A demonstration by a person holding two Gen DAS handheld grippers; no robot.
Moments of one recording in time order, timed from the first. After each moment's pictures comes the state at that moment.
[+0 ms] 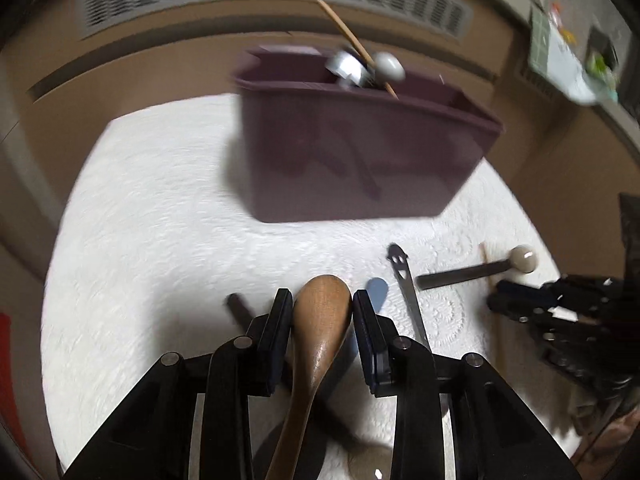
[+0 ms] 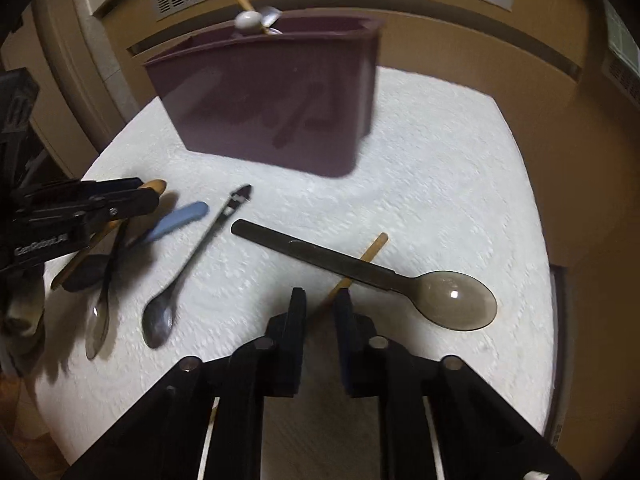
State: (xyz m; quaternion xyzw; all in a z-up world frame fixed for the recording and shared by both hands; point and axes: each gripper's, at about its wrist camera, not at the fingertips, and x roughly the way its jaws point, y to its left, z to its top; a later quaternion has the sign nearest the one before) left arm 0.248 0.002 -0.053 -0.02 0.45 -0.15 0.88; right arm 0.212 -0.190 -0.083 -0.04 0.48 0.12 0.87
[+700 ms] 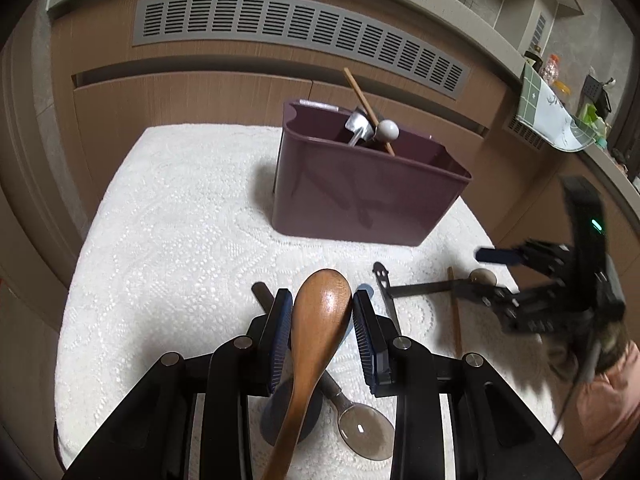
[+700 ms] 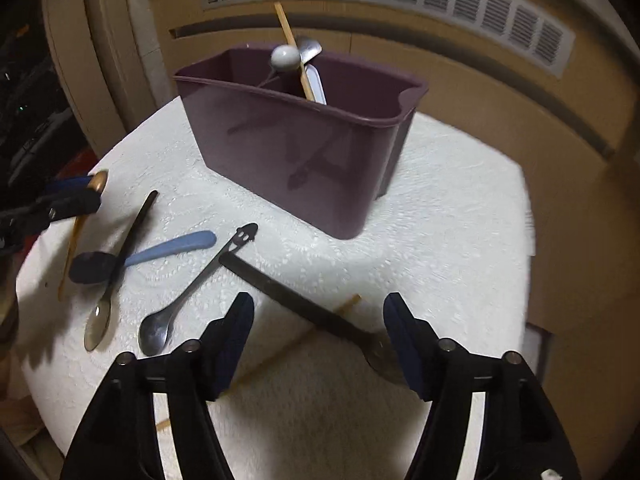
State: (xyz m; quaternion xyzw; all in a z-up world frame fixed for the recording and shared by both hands) left arm 0.204 0.027 -0.024 -0.07 0.40 -0.15 0.90; right arm 0.251 -0.200 -0.060 -0.11 0.47 0.19 0.85
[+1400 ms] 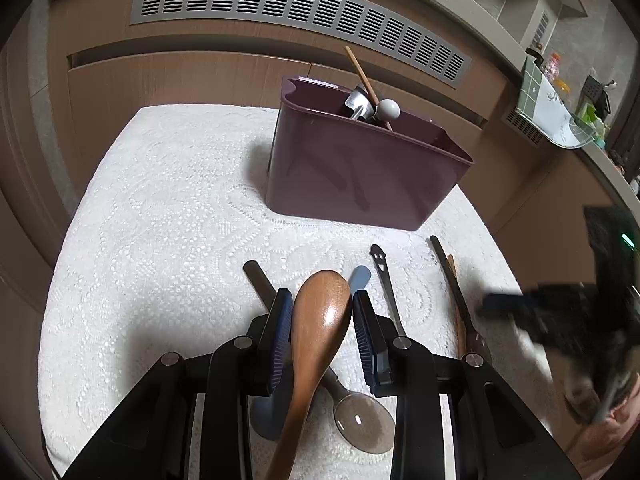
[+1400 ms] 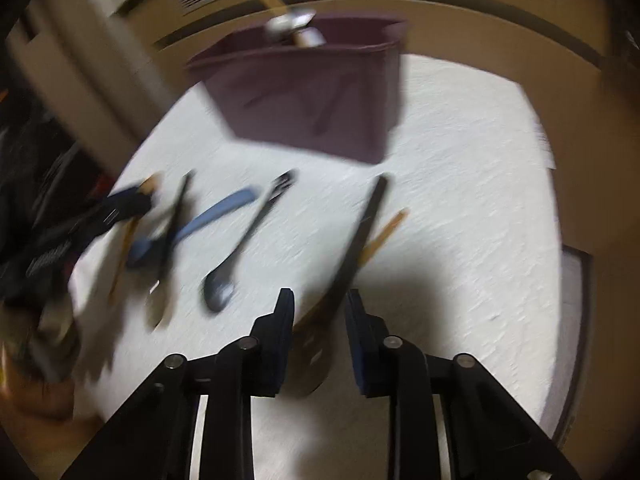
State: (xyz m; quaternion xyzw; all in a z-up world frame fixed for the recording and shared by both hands) left arm 0.202 0.028 -0.037 -0.09 0.42 -0.16 0.89; right arm 0.215 -0.210 -0.063 0.00 0.53 0.16 0.84
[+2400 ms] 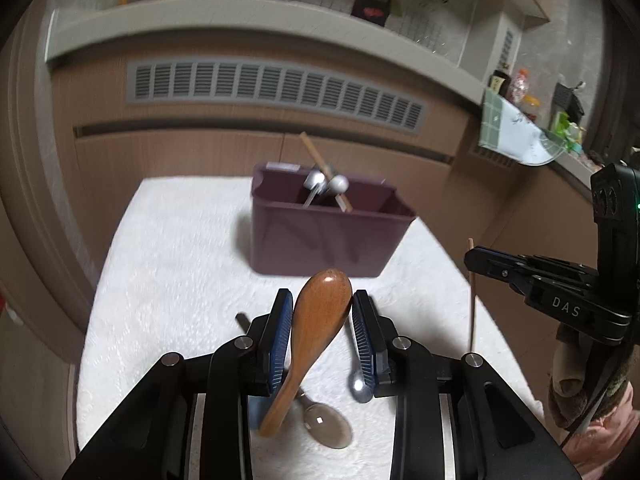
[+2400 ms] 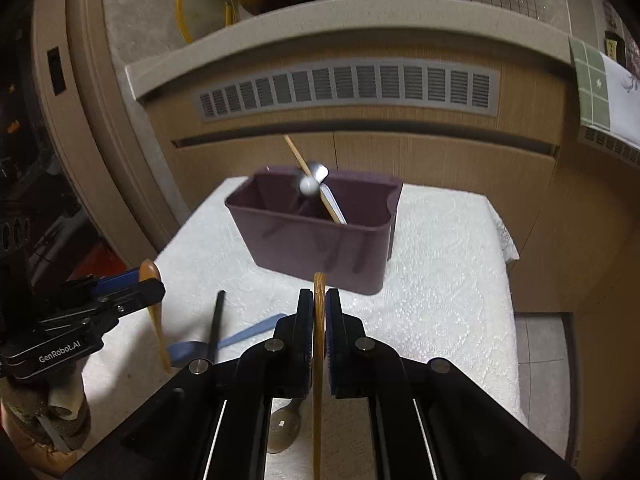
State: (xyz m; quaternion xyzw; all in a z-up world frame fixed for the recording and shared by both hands) left arm 0.161 0.015 0.034 -0.06 0.33 -0.18 0.93; right arm 0.185 -0.202 0.030 0.01 0.35 0.16 0.92
